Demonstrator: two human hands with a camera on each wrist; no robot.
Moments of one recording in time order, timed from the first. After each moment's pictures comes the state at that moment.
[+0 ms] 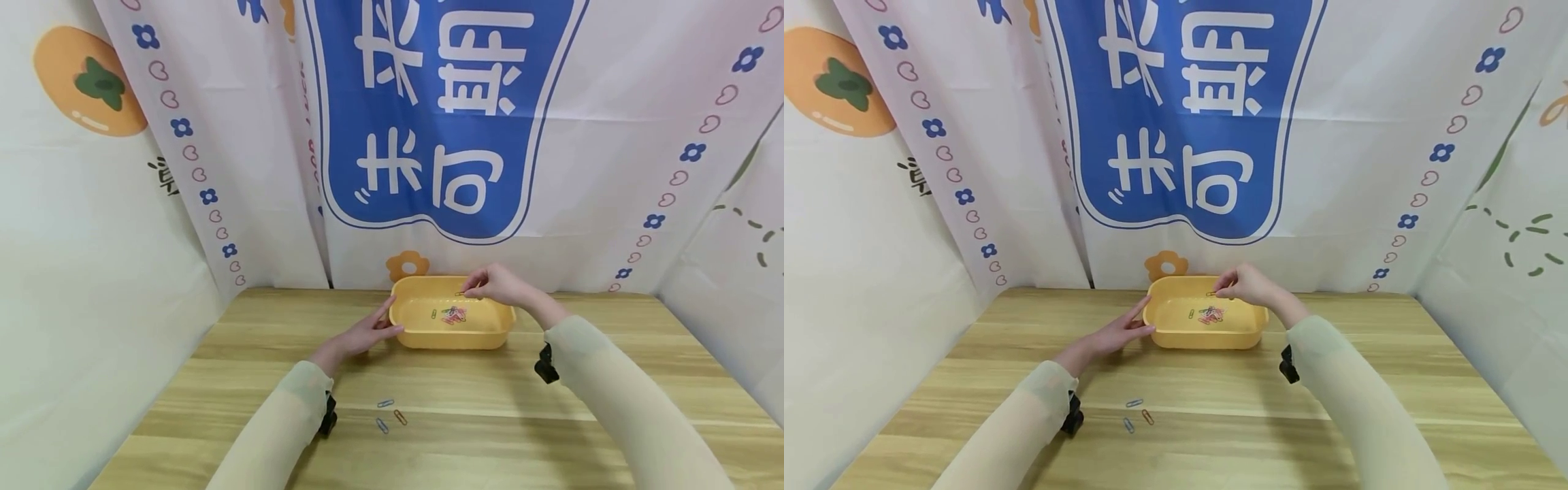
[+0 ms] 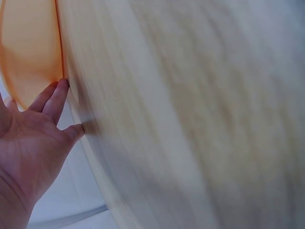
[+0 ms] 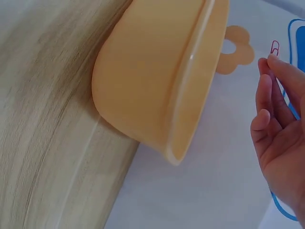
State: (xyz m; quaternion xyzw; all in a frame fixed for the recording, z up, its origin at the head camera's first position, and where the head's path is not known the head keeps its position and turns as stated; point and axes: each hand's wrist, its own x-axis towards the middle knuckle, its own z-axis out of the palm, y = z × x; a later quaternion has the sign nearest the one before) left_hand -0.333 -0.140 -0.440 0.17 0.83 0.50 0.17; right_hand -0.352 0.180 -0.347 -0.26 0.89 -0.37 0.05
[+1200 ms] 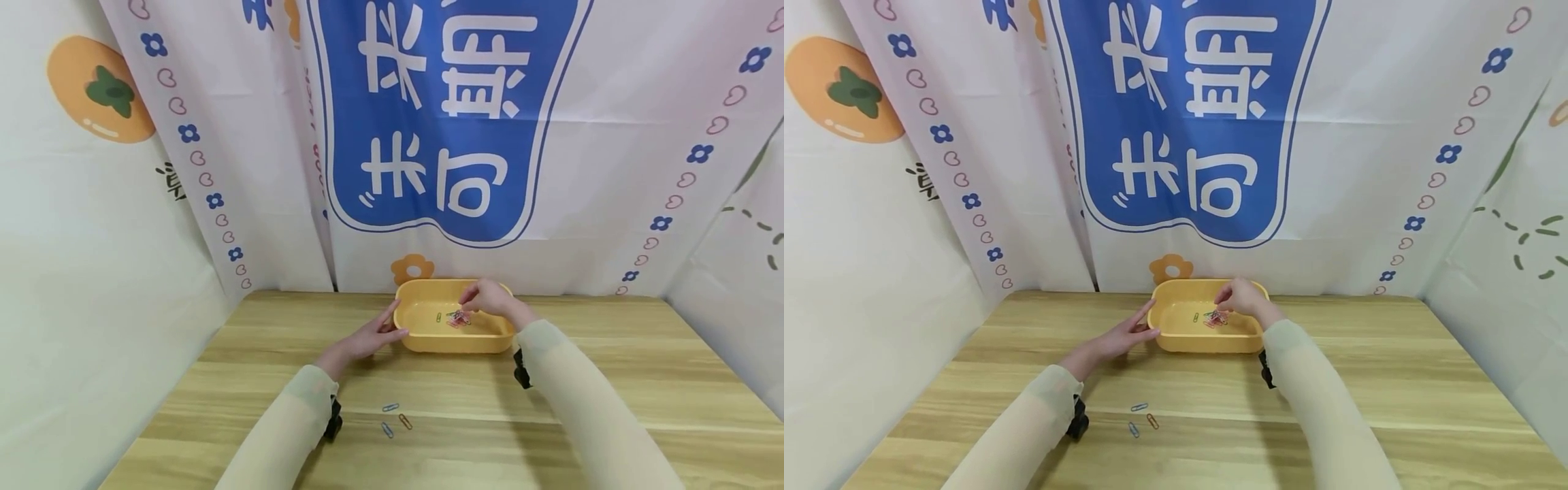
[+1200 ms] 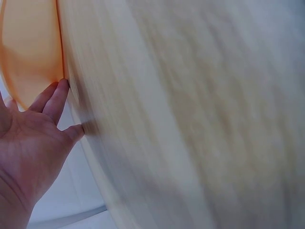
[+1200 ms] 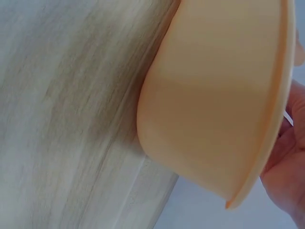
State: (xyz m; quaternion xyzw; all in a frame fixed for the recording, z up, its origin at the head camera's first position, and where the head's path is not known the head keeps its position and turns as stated) left_hand -0.332 -0.141 -0.441 0.18 0.84 0.49 0.16; right_hand -0.380 0.162 -0.396 -0.20 0.92 -0.35 0.05
